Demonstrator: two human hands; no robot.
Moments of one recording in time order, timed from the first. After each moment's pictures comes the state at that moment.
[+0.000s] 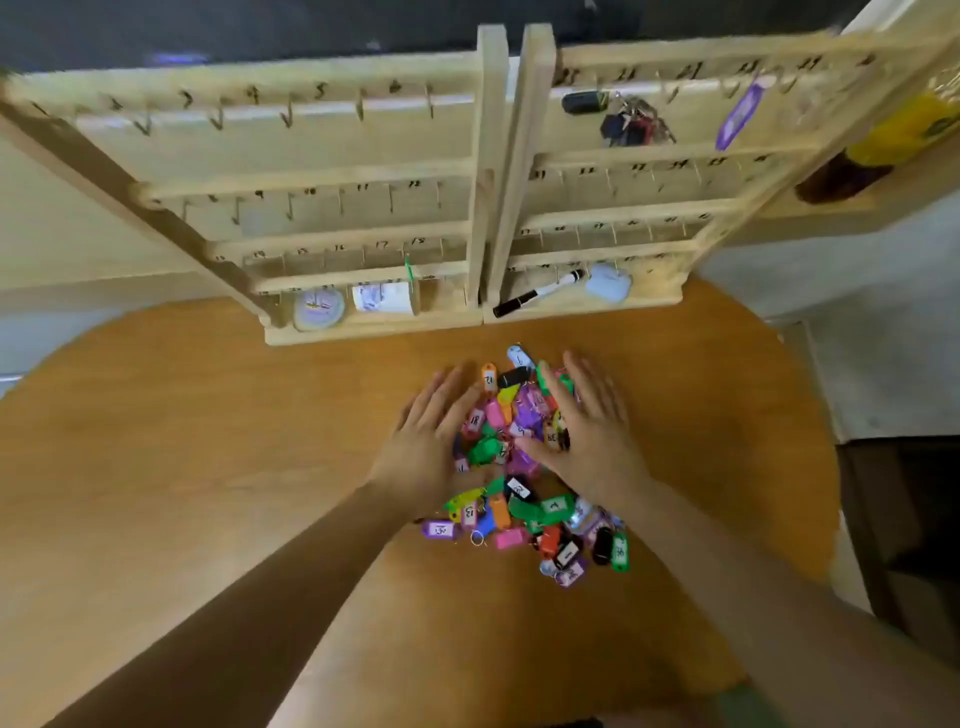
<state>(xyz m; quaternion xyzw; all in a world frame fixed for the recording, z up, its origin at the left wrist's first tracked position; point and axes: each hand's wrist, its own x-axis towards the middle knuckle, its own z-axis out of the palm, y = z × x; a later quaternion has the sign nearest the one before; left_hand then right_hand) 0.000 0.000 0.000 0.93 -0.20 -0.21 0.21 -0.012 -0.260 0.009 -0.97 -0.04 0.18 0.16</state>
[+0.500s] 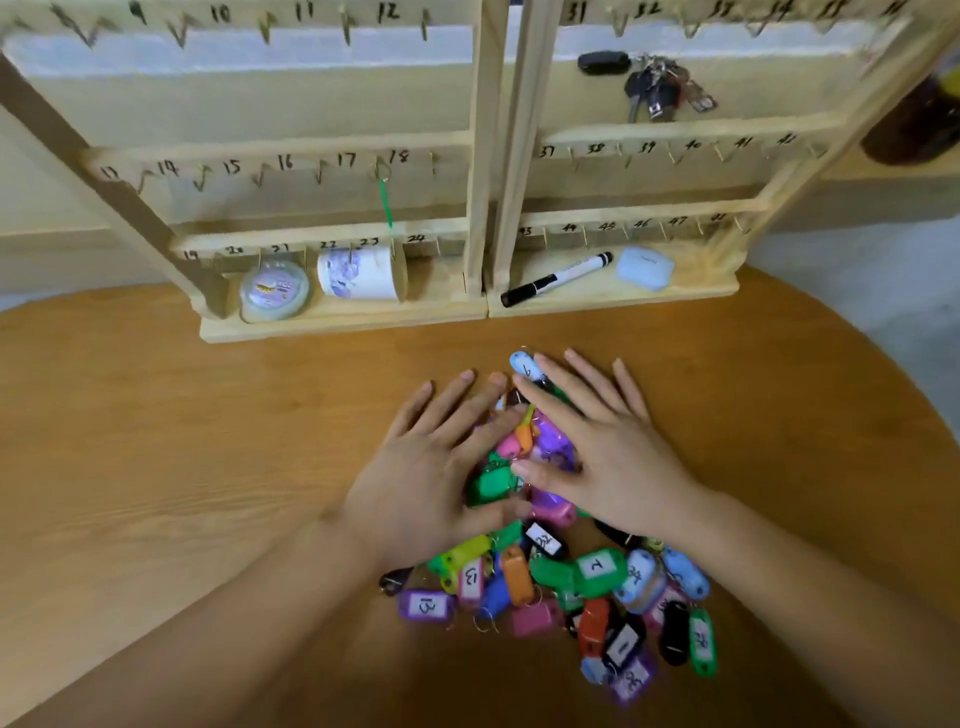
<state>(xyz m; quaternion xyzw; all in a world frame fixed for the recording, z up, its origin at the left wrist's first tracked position) 0.005 -0.004 -0.060 0.93 -0.33 -0.08 0.12 0.004 -0.256 -0.048 -0.97 -0.18 0.12 0.11</state>
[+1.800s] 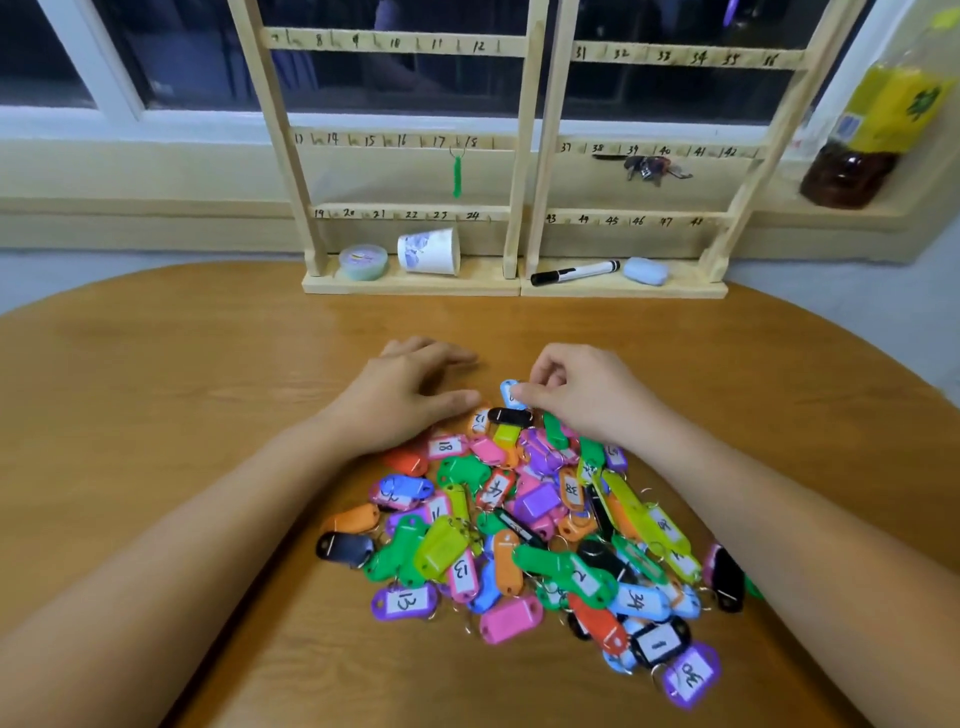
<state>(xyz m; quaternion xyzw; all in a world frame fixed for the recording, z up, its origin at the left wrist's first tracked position) -0.041 0.054 -0.071 0.95 -0.19 -0.02 0.26 -0.046 -0.205 -0.046 -0.96 -0.09 0.04 0.27</state>
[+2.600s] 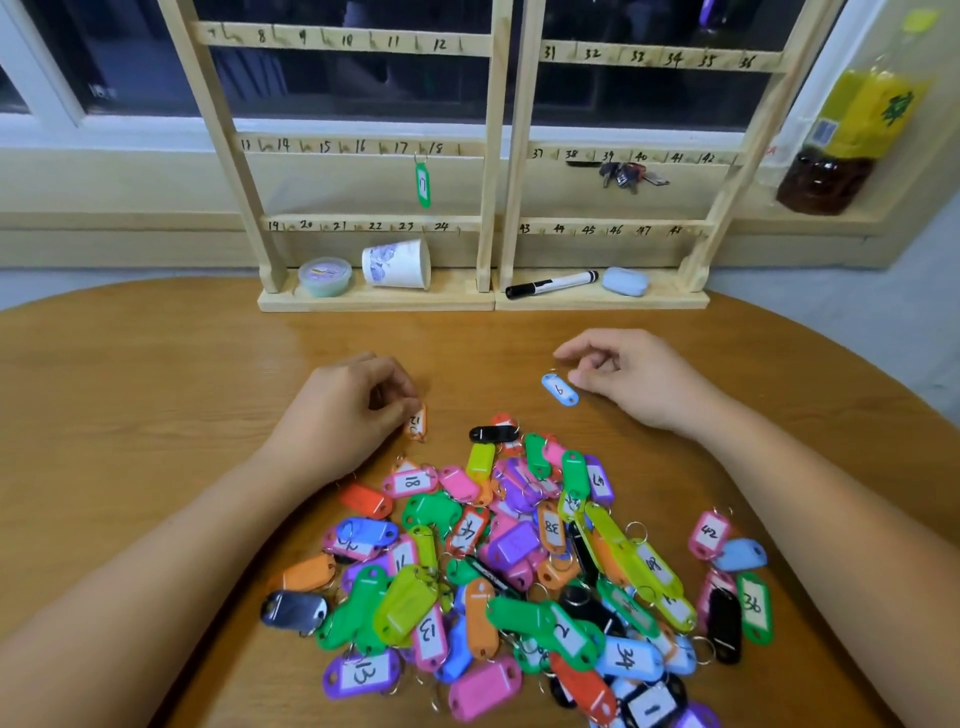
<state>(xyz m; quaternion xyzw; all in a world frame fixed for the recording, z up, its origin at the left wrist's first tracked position) -0.032 0.059 -0.080 0.94 -0.16 0.11 0.30 0.009 -0.292 -0.061 -0.92 -0.12 0.01 0.36</state>
